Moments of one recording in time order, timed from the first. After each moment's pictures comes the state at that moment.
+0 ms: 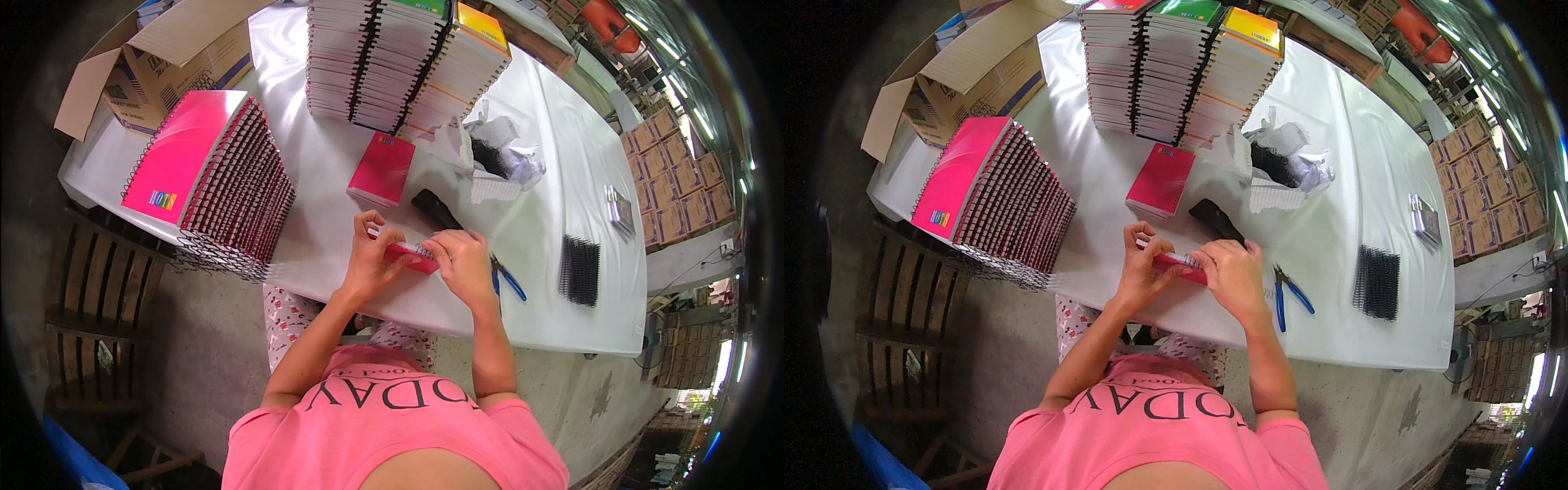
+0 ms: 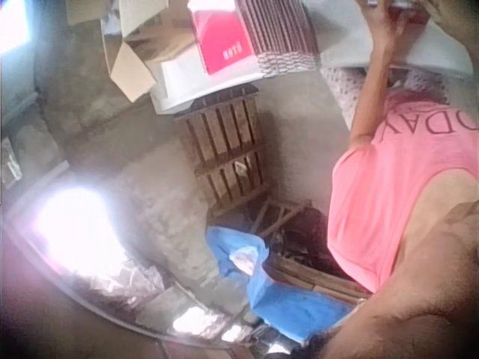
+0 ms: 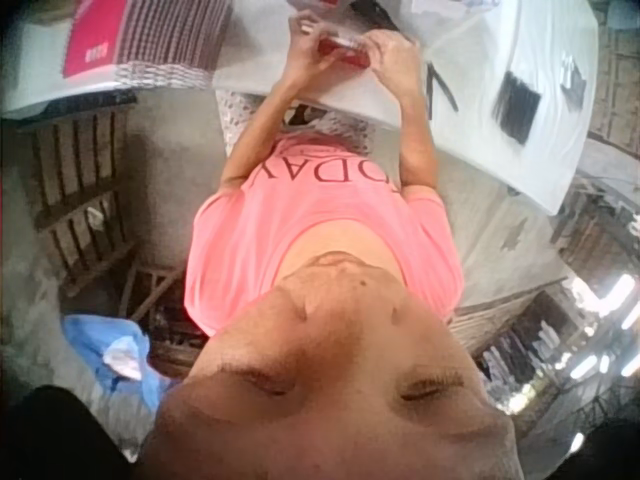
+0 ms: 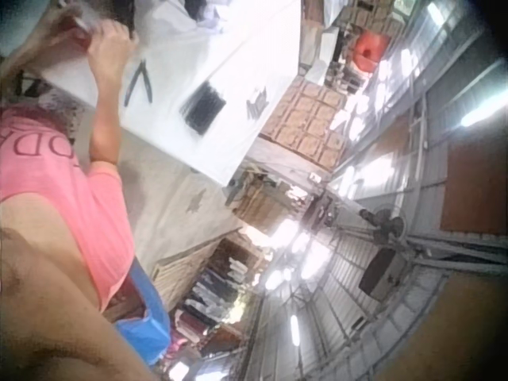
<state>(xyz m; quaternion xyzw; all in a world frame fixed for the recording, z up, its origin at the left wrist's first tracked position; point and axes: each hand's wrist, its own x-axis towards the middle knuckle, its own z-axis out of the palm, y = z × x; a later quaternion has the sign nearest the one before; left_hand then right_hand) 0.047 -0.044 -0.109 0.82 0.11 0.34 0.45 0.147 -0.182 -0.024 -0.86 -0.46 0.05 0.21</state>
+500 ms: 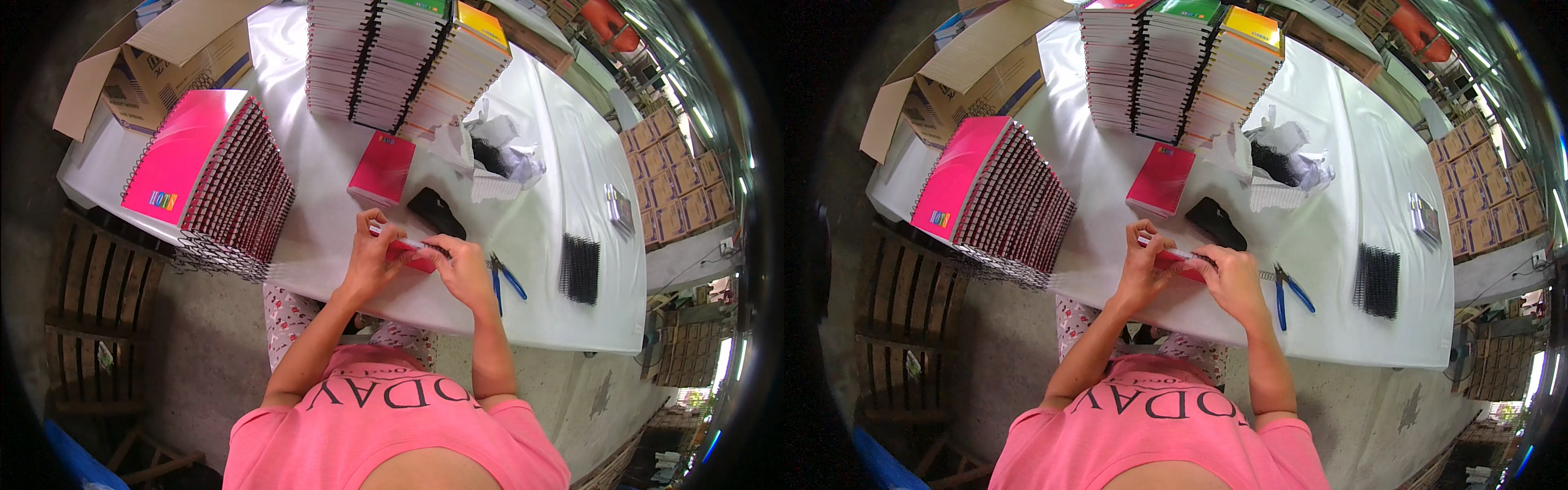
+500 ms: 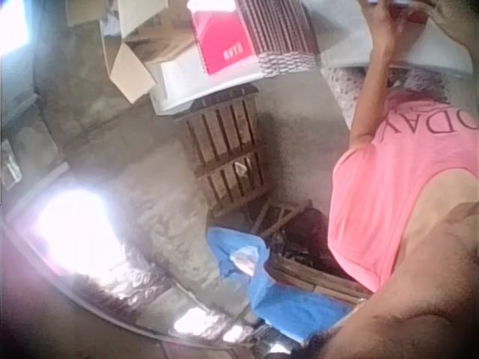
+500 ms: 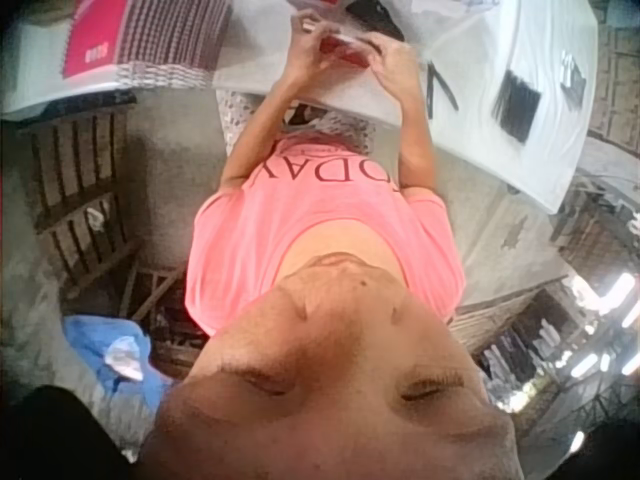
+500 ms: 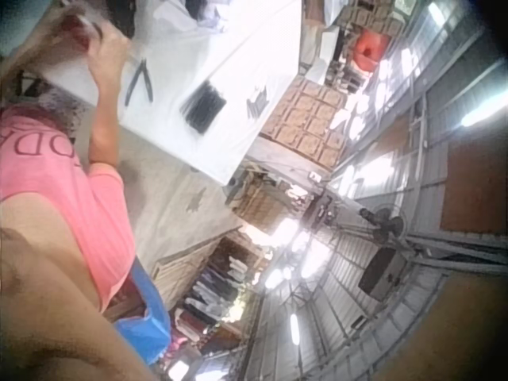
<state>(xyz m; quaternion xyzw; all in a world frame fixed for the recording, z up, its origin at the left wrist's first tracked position) 0.048 -0.044 -0.108 0.82 0.11 0.34 0.45 0.144 -0.181 -0.033 -0.83 -0.43 0.08 0.35</state>
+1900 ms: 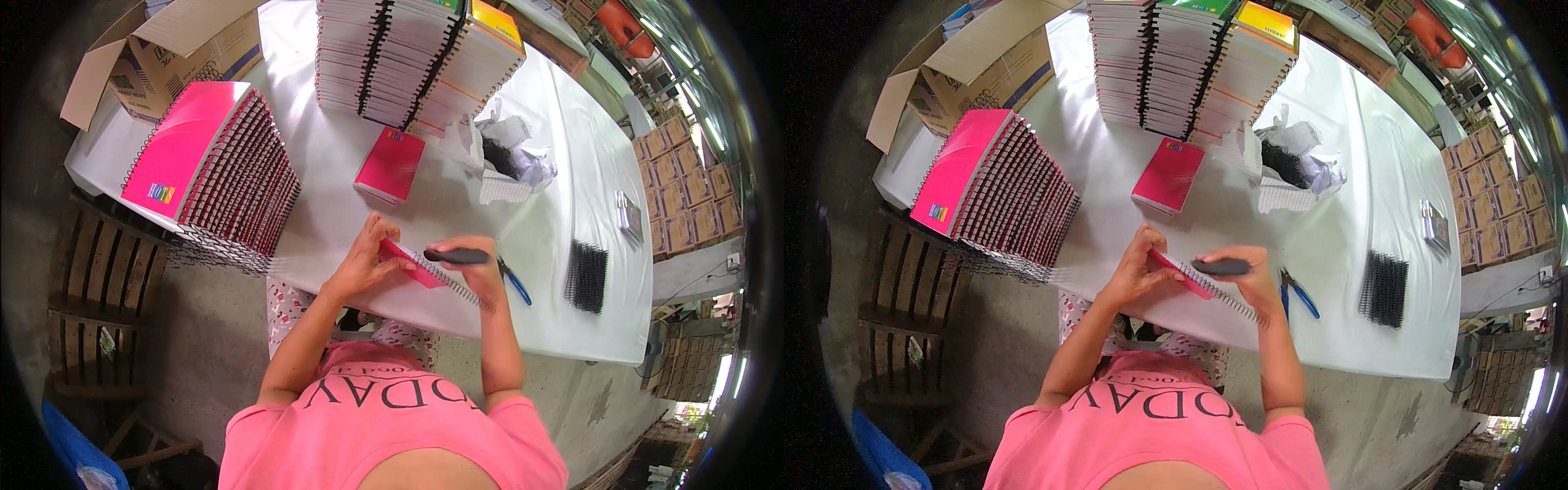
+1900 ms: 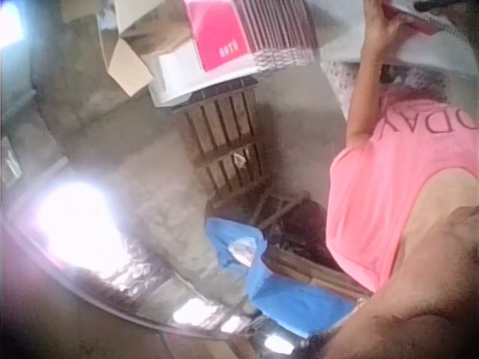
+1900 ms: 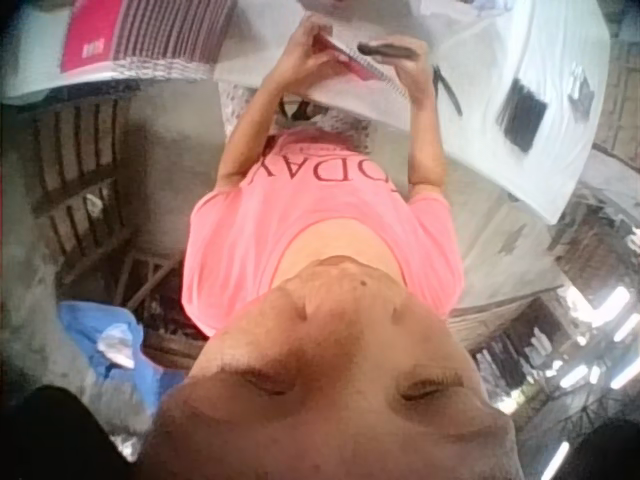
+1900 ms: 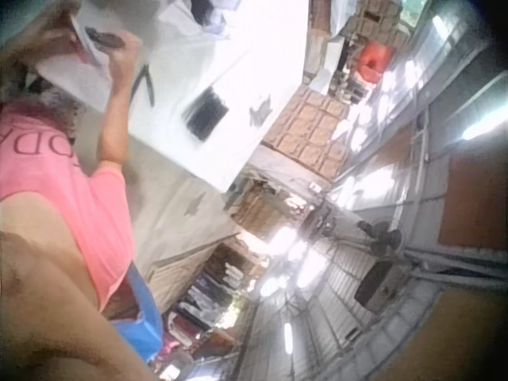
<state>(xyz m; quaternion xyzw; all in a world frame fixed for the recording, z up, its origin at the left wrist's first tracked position) 0.041 -0.025 -0.117 0.79 0.01 0.30 0.53 0.178 -0.196 -0.070 -0.54 -0.38 0.36 0.65</state>
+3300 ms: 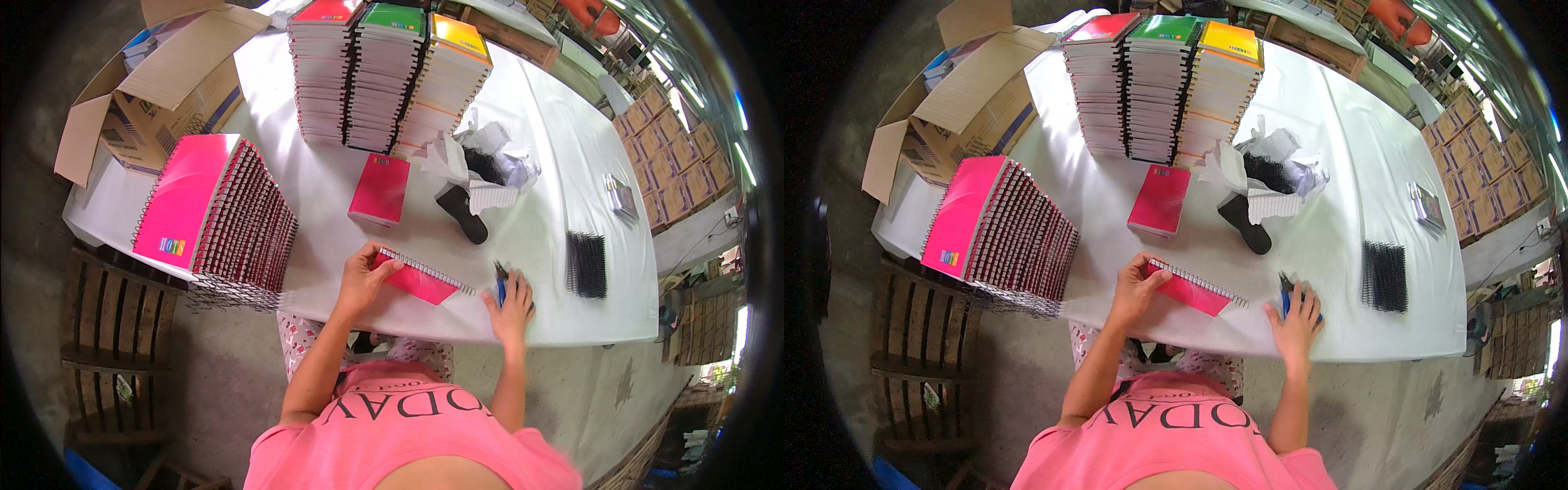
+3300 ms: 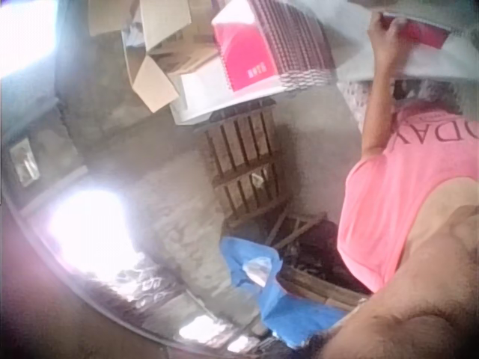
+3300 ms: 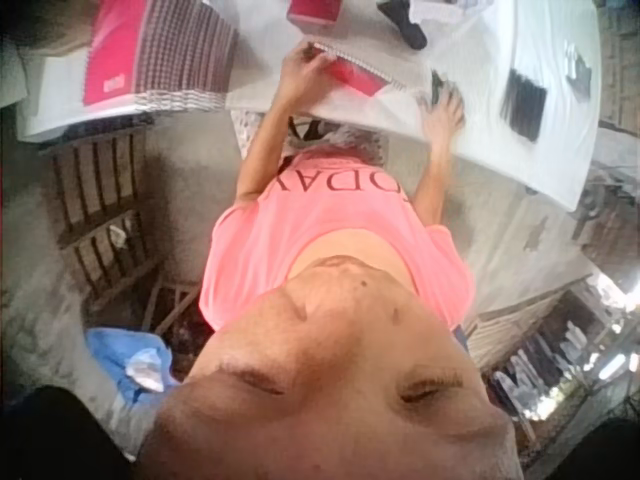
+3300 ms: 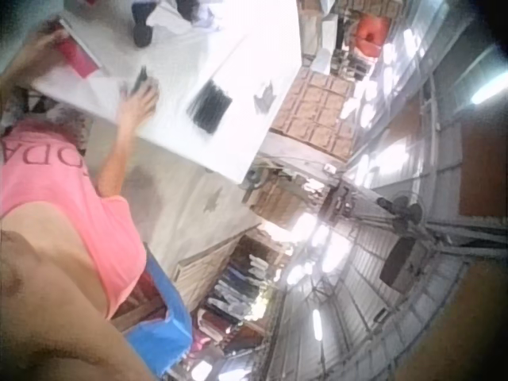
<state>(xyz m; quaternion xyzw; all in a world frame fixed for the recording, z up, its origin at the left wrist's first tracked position) 0.041 -0.029 -0.103 0.55 0.18 0.18 0.79 0.145 -0.304 -0.100 -0.98 -0.15 -0.04 0.09</state>
